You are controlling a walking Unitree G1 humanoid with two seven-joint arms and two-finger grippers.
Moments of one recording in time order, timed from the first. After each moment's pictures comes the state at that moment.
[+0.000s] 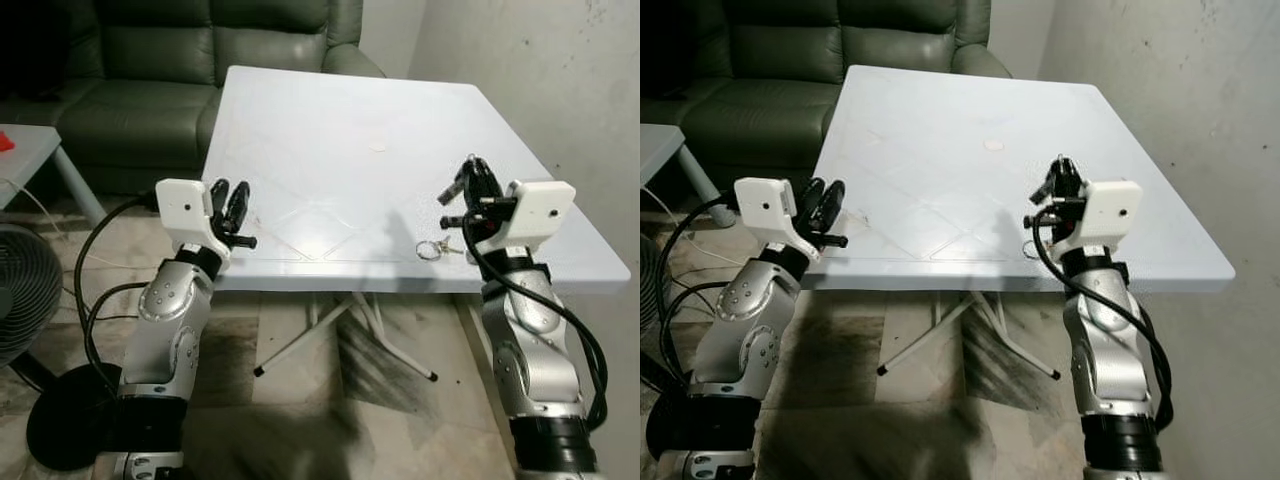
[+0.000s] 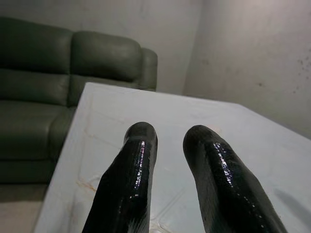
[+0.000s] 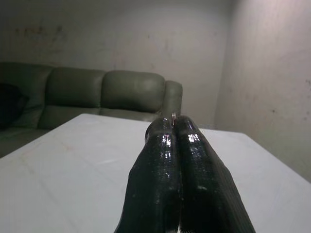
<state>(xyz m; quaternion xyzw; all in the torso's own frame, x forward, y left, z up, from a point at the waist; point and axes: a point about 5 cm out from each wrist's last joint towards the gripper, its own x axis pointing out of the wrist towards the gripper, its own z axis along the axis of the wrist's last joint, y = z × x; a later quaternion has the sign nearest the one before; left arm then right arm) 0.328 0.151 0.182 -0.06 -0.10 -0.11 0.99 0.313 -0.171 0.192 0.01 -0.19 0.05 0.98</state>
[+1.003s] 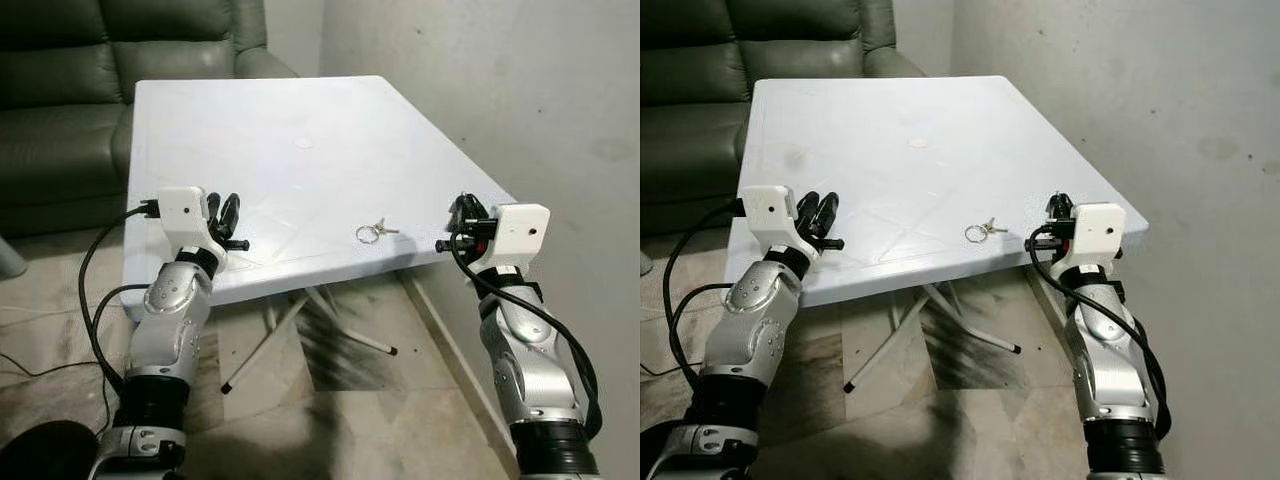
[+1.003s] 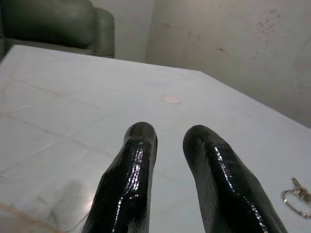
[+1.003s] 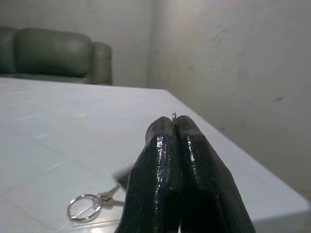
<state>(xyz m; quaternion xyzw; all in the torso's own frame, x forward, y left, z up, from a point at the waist) 0.351 0.159 0.161 -0.08 -0.05 -0.06 0.99 0.320 -0.180 0.169 -0.02 -0.12 0.03 0.99</state>
